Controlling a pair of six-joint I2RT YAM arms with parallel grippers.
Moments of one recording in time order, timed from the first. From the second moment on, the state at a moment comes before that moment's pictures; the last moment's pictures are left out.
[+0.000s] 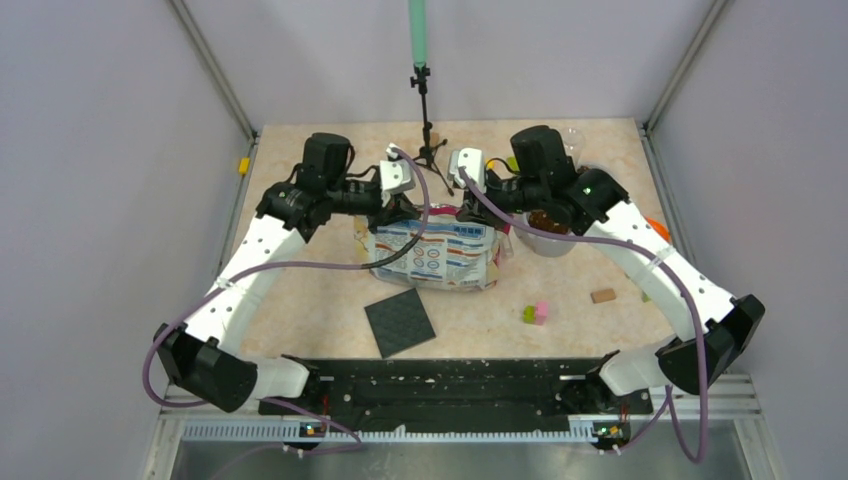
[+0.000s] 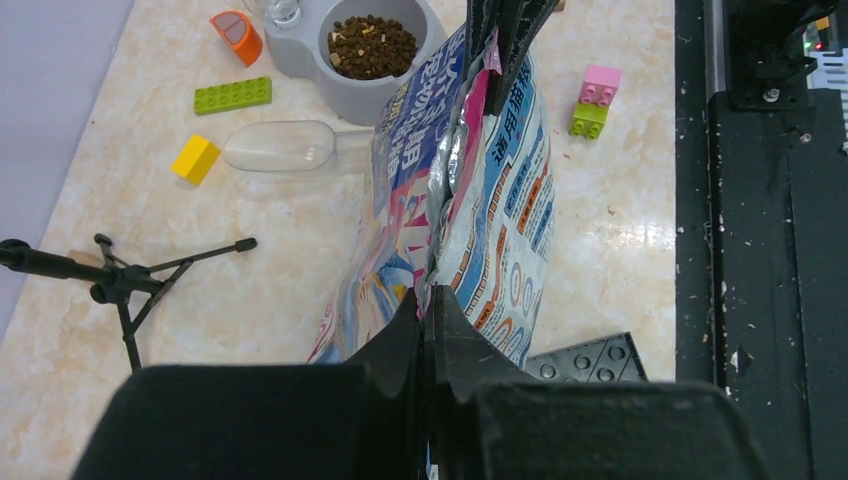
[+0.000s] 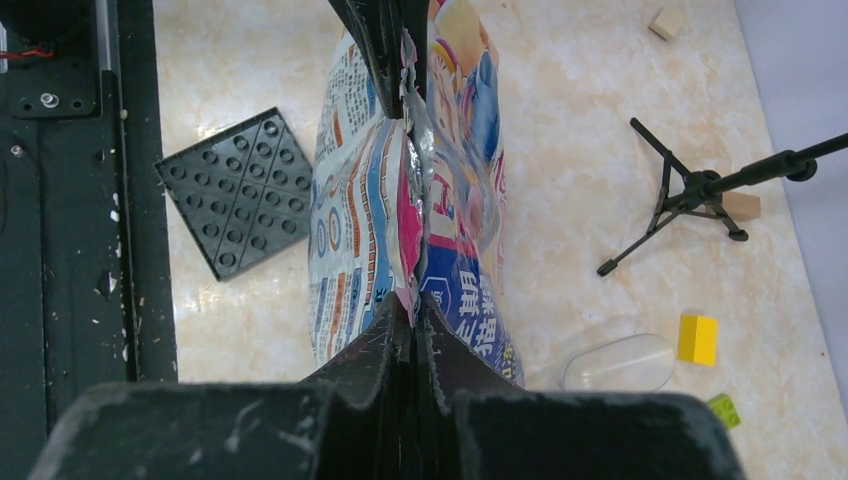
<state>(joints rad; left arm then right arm) -0.41 1.32 1.39 -0.69 0.85 0.65 0.66 1.39 1.54 -0.76 -0.54 -0.59</state>
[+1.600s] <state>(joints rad) -0.48 1.38 1.34 -0.44 0.94 0.39 0.66 1.36 1.50 -0.74 -0.54 -0.58</state>
